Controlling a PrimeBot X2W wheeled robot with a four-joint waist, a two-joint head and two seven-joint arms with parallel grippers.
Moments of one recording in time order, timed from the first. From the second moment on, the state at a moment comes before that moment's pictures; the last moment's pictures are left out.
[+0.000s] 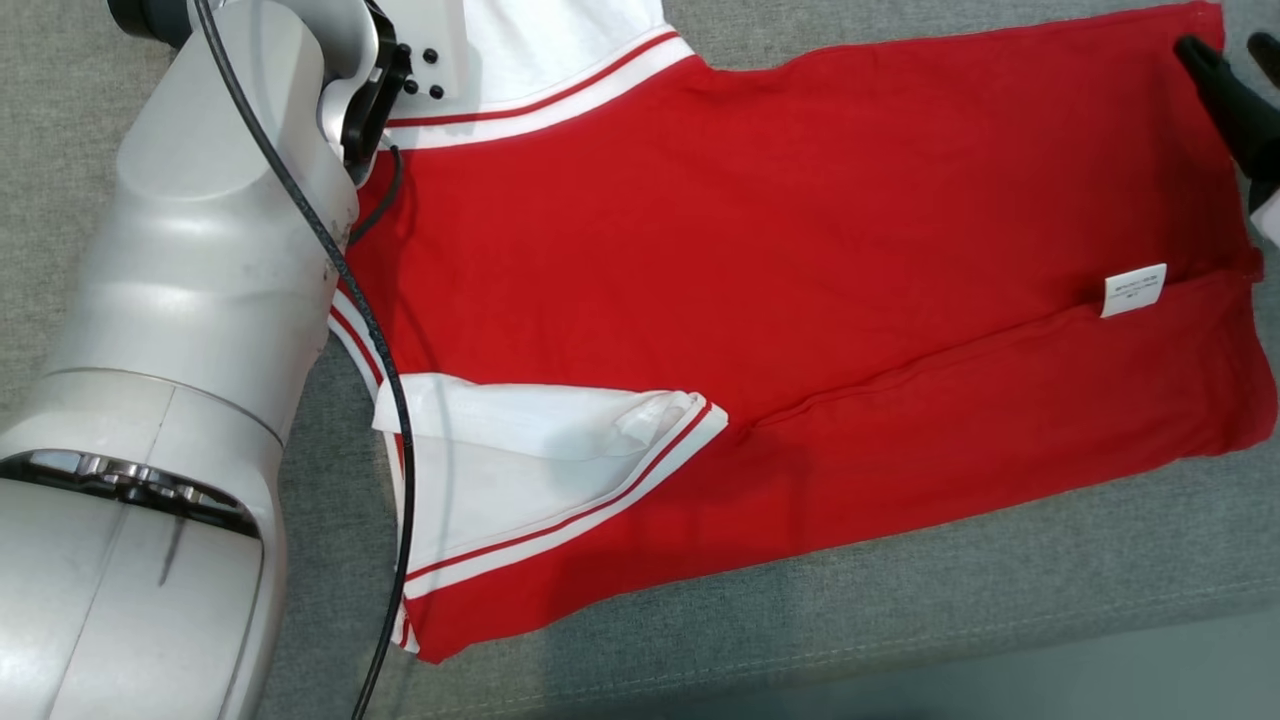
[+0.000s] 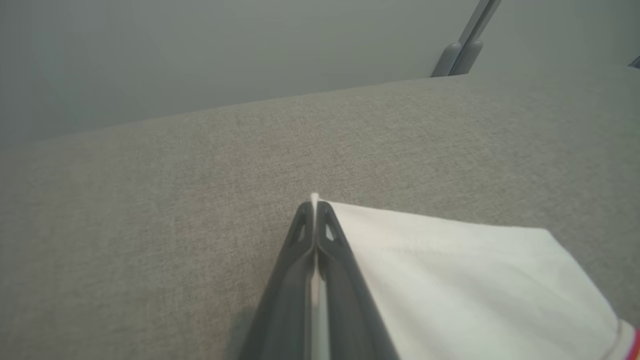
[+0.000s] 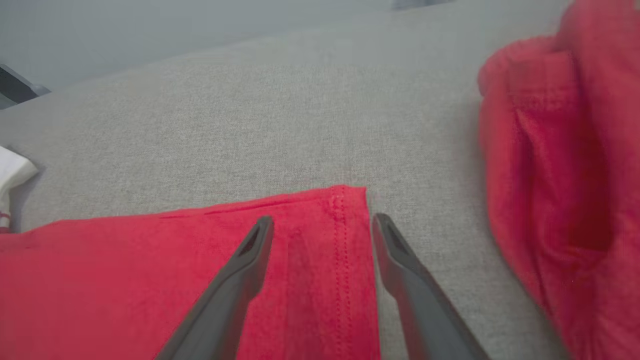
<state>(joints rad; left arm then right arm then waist) -1.39 0.02 -0.44 1.23 -0.44 -0.04 0.02 -0.91 -0.64 0.53 0.50 1.07 0.13 0.17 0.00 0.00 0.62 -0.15</state>
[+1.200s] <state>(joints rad) -1.49 0.03 -0.56 1.16 -0.48 -0.02 -0.19 -1.22 -0.67 0.82 0.73 1.14 0.13 -0.08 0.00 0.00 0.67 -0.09</state>
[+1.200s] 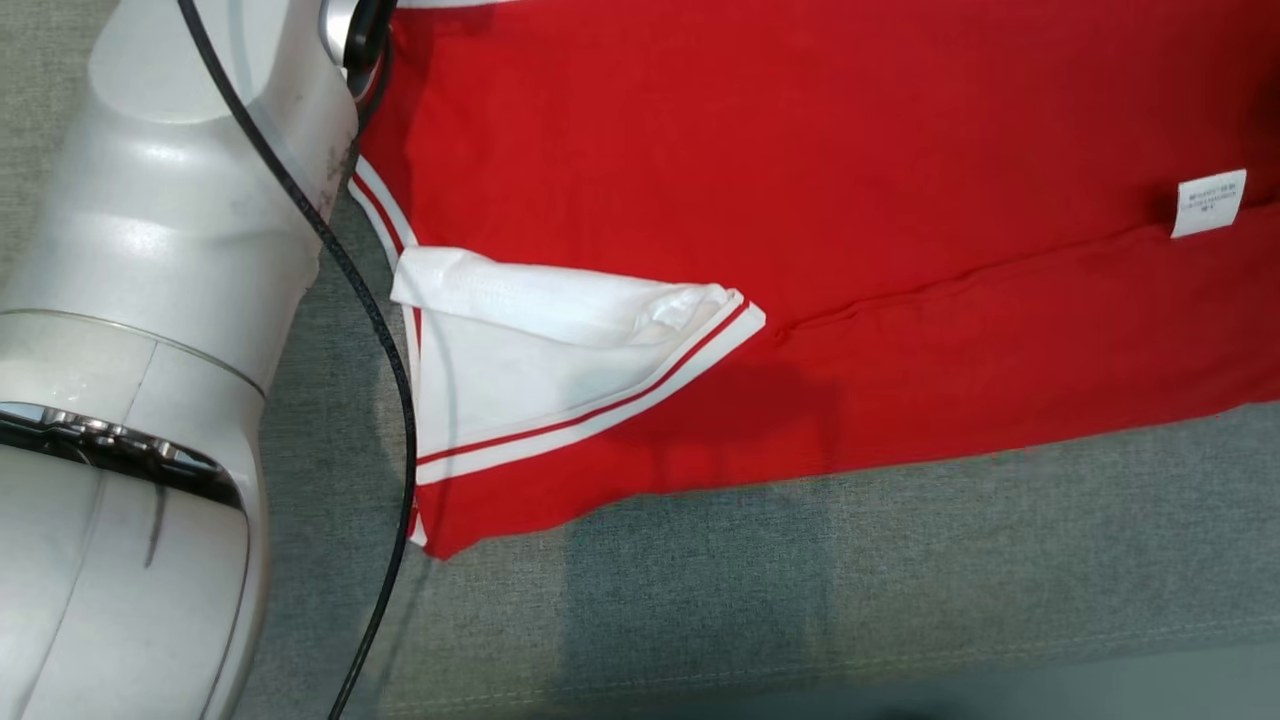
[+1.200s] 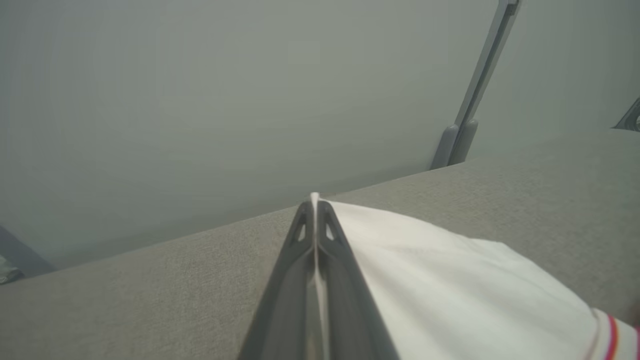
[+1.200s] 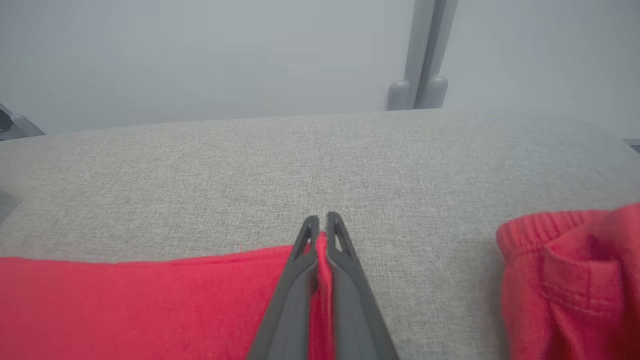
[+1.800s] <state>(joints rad) -1.22 0.12 -0.50 0.64 -0.43 -0.02 -0.26 -1.12 -0.73 0.71 0.61 0.99 0.13 -0.25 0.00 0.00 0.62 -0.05</state>
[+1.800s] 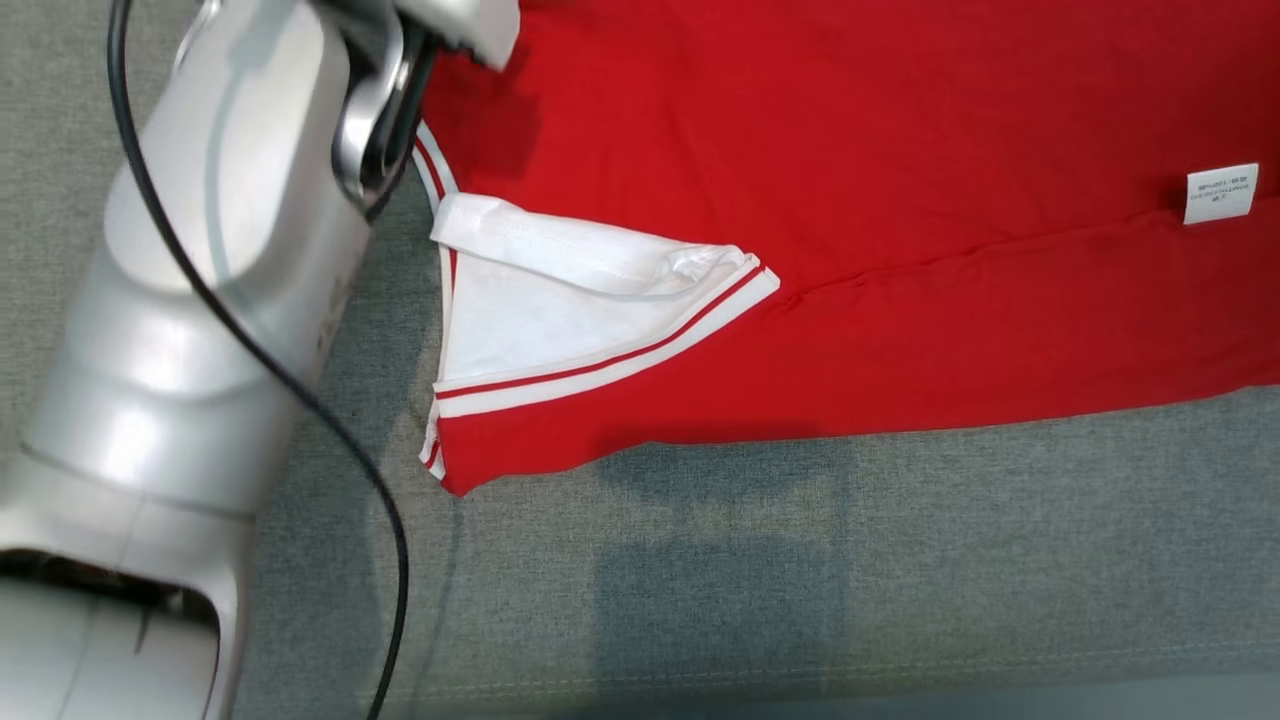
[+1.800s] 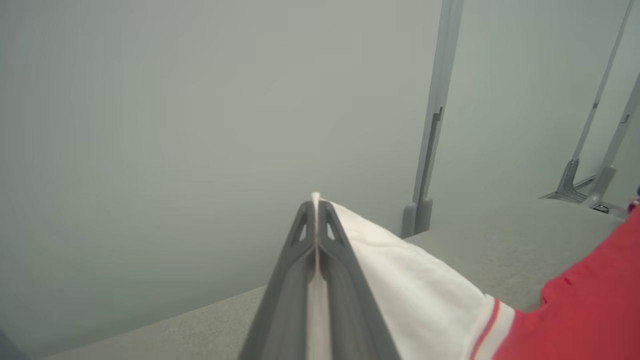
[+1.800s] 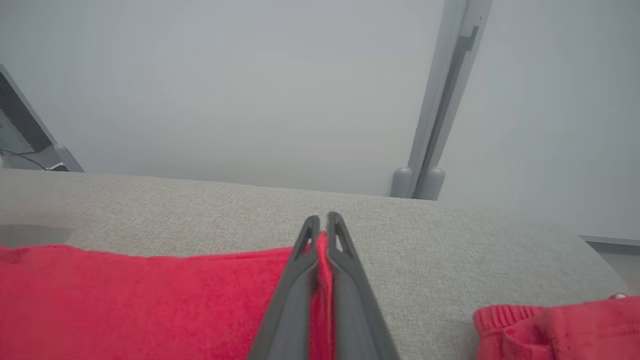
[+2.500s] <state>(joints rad) -0.57 0.17 -0.40 0.03 -0.33 0.05 -0.26 -0.57 -0.65 0.26 0.41 0.74 0.13 -0.25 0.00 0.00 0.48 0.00</state>
